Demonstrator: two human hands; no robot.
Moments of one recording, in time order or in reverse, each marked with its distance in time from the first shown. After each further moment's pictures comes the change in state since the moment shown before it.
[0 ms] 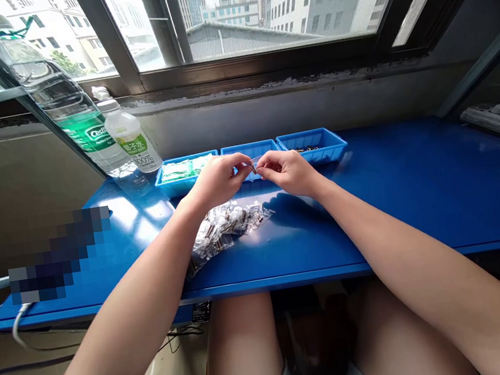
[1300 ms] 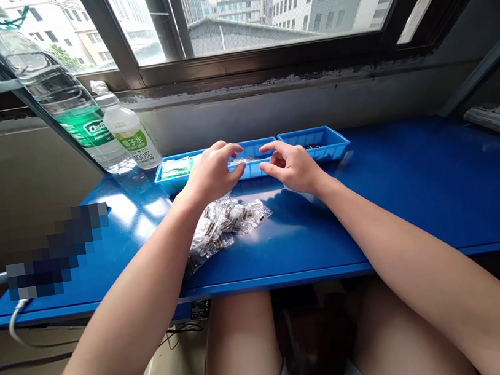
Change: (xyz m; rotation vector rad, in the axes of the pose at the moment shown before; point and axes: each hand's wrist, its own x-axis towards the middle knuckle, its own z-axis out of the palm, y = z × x) left_hand 0.001 -0.004 -0.008 0.193 0.017 -0.062; right_hand 0.000 -0.004 -0.005 -0.116 0.065 0.075
